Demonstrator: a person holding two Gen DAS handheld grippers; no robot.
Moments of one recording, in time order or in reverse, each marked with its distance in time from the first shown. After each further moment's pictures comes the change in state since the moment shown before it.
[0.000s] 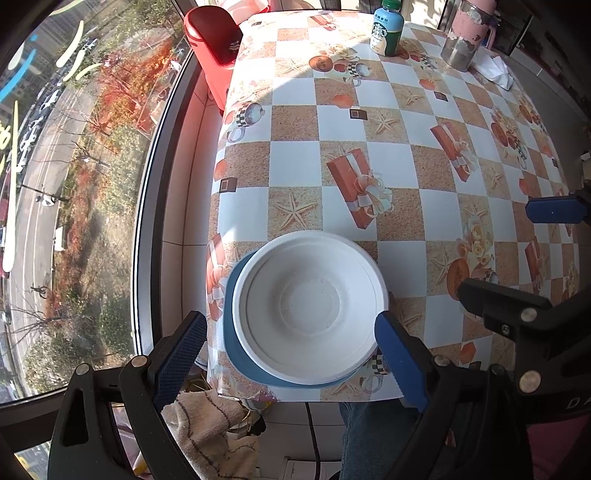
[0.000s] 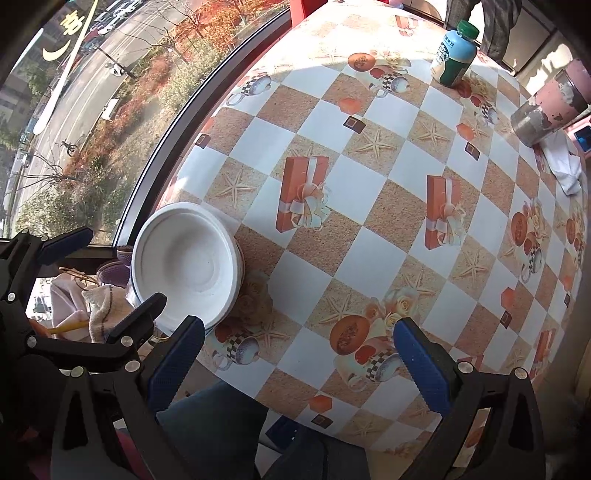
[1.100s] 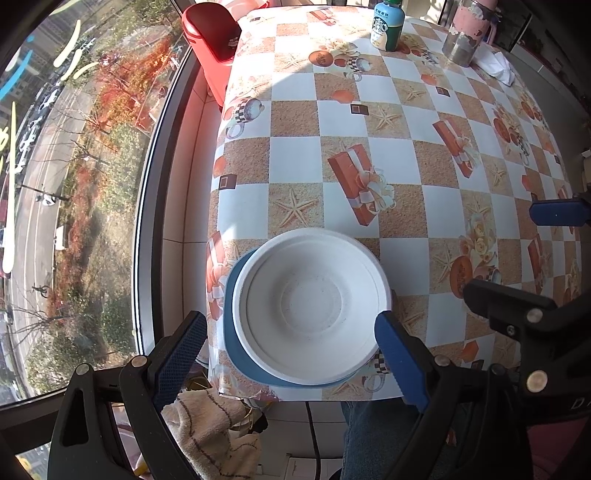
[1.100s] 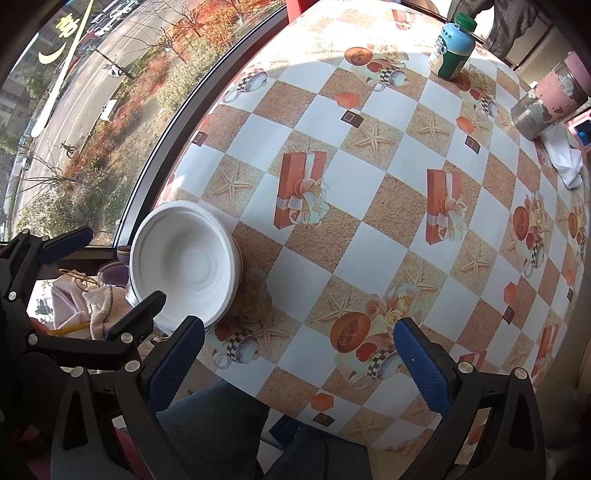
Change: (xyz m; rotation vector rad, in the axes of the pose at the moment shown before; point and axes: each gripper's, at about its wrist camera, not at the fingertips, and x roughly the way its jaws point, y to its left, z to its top) left arm 0.005 -0.002 0.000 0.006 0.011 0.004; right arm 0.003 -0.004 -0.001 0.008 0.011 0.009
